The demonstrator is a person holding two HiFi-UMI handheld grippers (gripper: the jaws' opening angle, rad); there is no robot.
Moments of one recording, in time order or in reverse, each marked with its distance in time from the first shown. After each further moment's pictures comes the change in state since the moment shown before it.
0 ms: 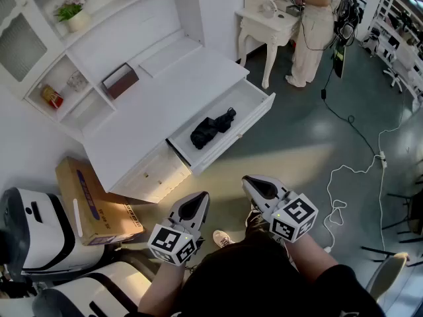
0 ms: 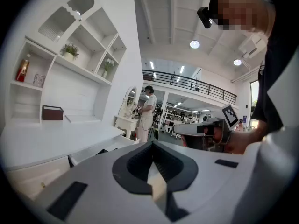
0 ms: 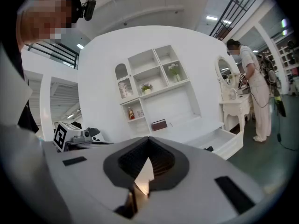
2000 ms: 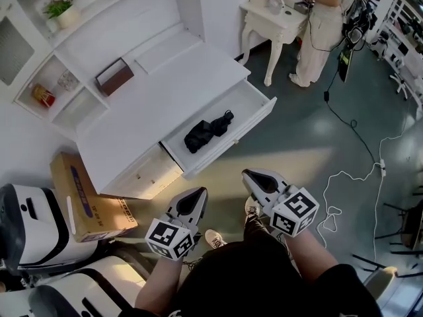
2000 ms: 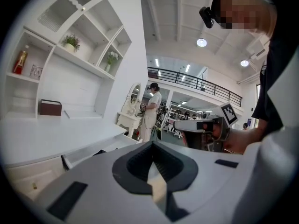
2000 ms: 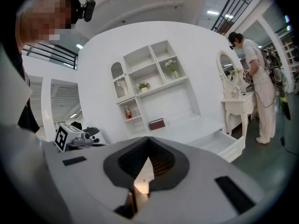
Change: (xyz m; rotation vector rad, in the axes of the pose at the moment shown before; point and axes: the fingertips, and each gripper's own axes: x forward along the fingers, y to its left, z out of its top) left arm 0.070 0.024 0.007 -0.048 0.031 0.045; right arm 0.028 -0.075 0.022 0.003 0.042 0.046
